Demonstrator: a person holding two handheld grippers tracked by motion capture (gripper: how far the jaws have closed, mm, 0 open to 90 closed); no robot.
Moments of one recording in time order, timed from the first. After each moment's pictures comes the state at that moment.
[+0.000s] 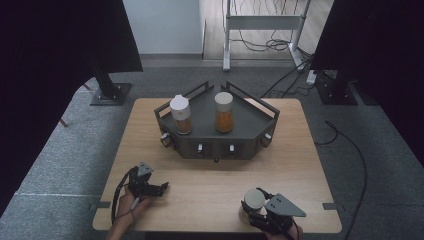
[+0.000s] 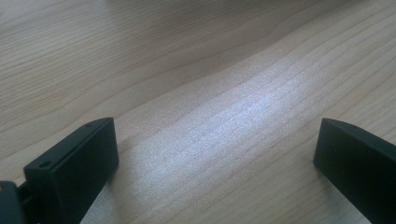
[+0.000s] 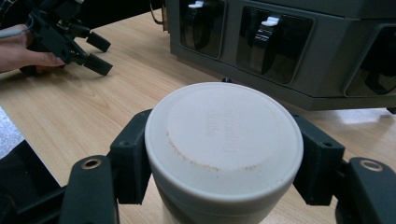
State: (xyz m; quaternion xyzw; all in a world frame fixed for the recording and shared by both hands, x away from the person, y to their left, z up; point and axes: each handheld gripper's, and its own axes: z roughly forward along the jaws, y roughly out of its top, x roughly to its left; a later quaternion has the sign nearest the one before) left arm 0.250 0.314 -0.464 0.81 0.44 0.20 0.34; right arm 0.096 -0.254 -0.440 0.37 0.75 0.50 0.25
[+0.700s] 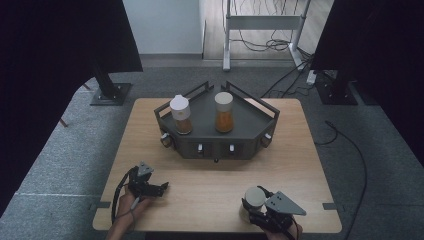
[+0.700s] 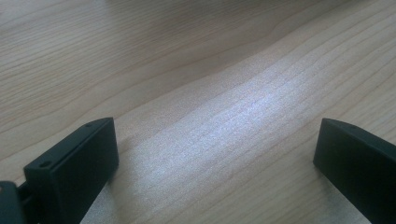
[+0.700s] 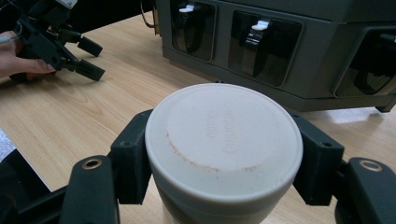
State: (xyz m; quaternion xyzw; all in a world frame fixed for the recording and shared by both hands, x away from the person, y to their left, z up) left arm 0.251 0.314 -0.464 0.81 0.44 0.19 0.34; right arm 0.096 -0.249 -0.433 0.38 0.74 0.49 0.25
